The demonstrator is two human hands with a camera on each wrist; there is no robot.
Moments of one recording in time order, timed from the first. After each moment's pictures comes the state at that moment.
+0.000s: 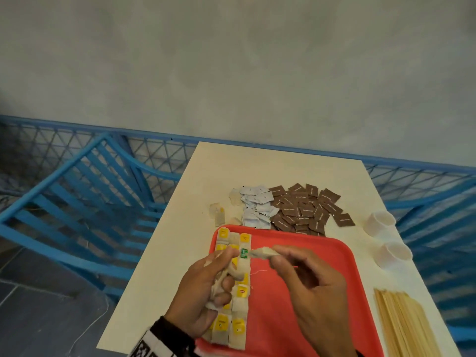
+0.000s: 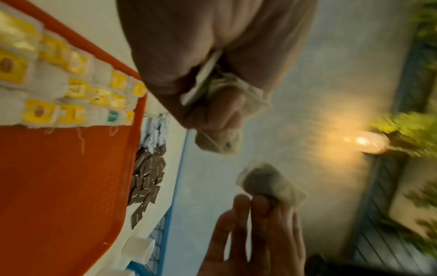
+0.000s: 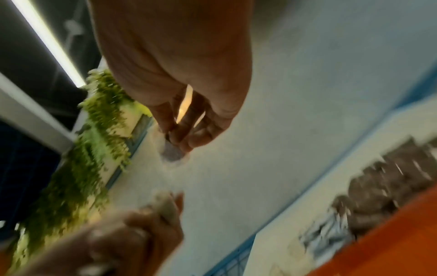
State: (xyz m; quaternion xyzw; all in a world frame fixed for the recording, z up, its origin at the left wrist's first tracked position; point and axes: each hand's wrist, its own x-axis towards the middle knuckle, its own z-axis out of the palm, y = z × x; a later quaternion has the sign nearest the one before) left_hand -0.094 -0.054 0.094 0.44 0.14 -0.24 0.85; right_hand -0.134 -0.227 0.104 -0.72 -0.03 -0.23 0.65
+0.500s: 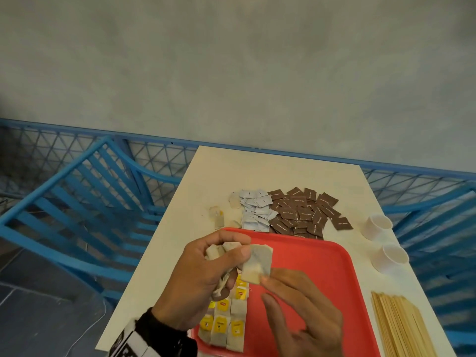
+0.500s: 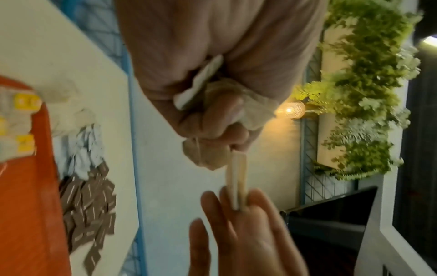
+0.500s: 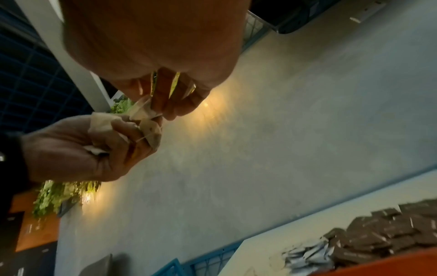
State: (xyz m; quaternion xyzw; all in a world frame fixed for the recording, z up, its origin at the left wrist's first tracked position) left_hand -0.098 -0.049 0.142 0.58 -0.02 -0.19 0.79; right_hand -0.155 -0.219 0.091 -0.76 -0.21 -0.40 0.47
